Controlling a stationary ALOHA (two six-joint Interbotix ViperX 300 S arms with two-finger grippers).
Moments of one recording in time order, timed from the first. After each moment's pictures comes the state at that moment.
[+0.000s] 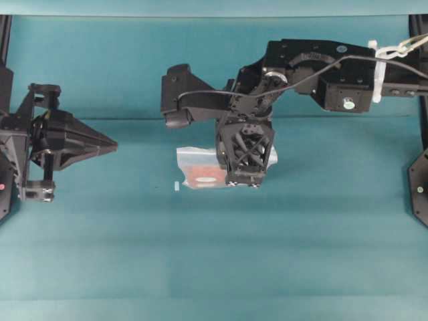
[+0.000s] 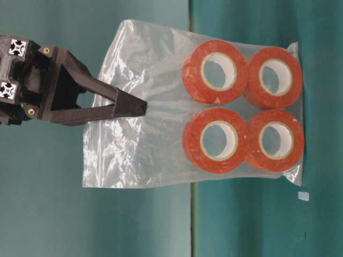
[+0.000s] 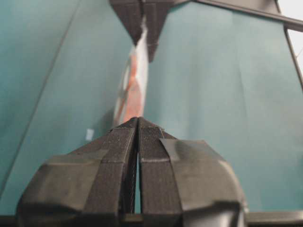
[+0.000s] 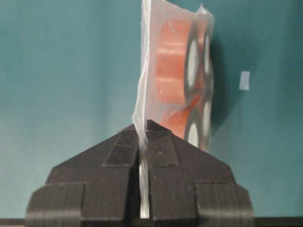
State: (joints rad) left arm 0.05 -0.76 1.02 0.01 -0.05 -0.18; right arm -0.16 0.14 0.03 0.34 1.15 -0.26
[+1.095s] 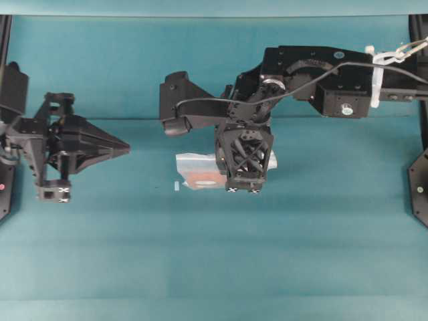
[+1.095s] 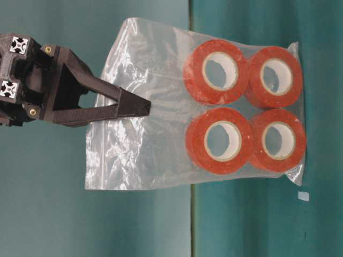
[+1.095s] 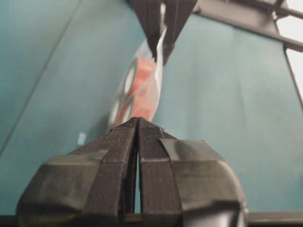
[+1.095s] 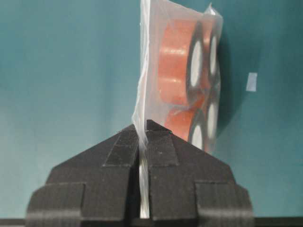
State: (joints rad) left arm 0.06 -0.62 1.10 0.01 -0.30 -0.26; right arm -0.15 0.15 0.03 0.34 1.15 -0.26
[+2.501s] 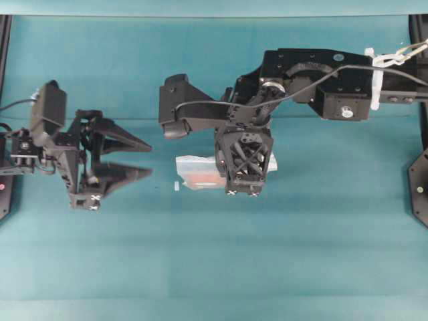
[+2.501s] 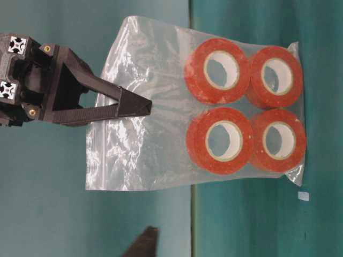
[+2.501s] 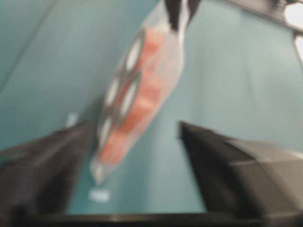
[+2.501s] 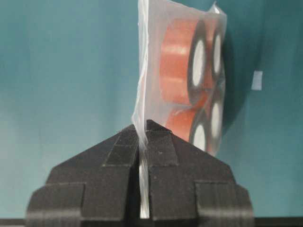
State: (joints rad) left arm 0.04 -0.35 1.12 0.01 -0.53 -0.29; right arm -0.14 0.15 0.03 0.34 1.15 -0.24
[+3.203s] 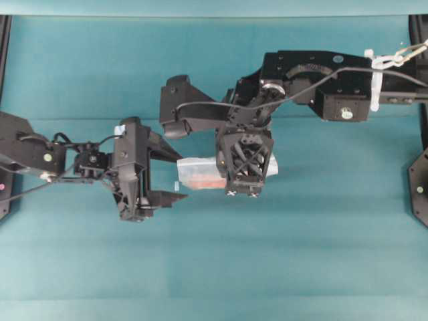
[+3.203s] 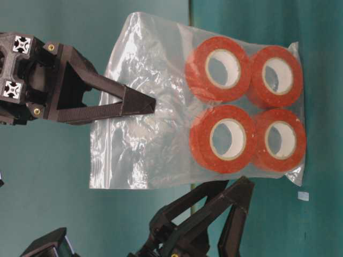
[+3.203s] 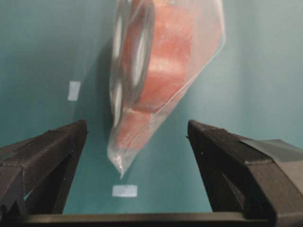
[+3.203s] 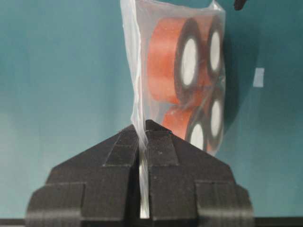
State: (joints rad) left arm 0.01 -0.01 0.91 0.01 -0.45 -0.06; right arm -0.14 0.15 0.04 0.34 1.14 -0.23
